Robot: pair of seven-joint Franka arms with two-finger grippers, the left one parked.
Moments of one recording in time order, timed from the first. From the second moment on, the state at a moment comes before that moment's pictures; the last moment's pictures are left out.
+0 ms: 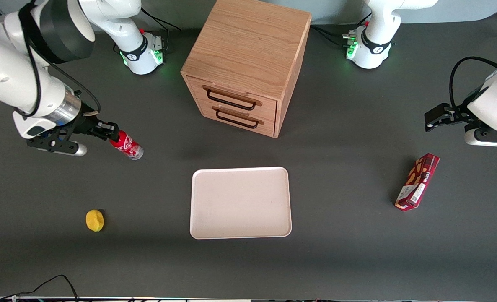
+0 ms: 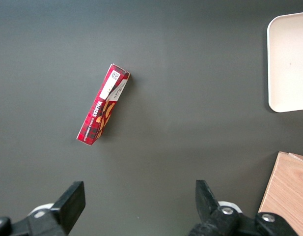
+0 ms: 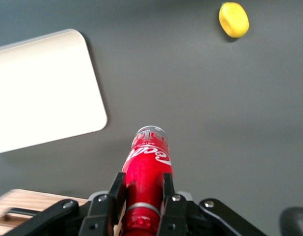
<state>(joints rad) 0.03 0.13 0.21 -1.59 0.03 1.68 0.50</state>
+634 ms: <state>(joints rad) 0.17 0.78 0.23 -0.97 0.02 1.74 0.92</state>
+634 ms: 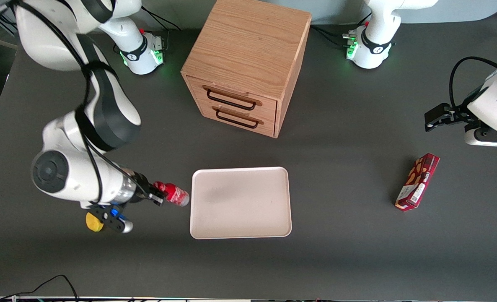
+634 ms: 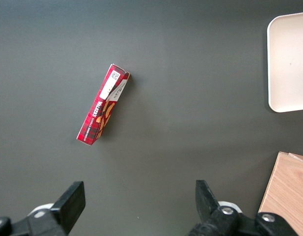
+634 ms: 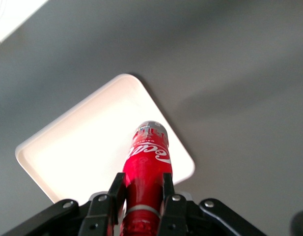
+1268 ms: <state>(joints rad) 0.22 0.94 0.23 -0.93 -0.08 1.93 1.06</state>
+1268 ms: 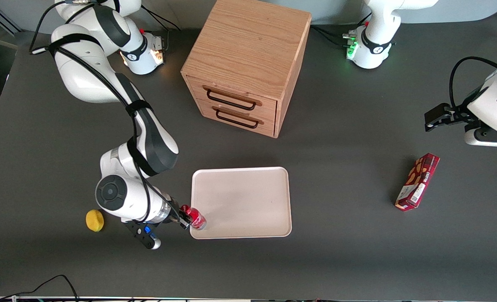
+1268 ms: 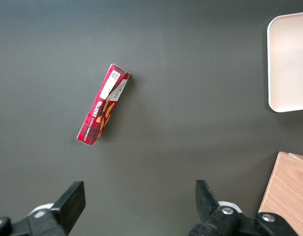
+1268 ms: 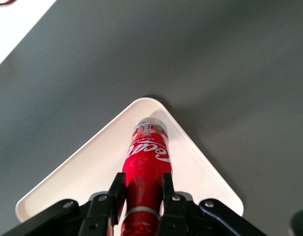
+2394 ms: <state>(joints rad) 0.05 0.51 0.36 -0.94 -0.16 1.41 0.72</state>
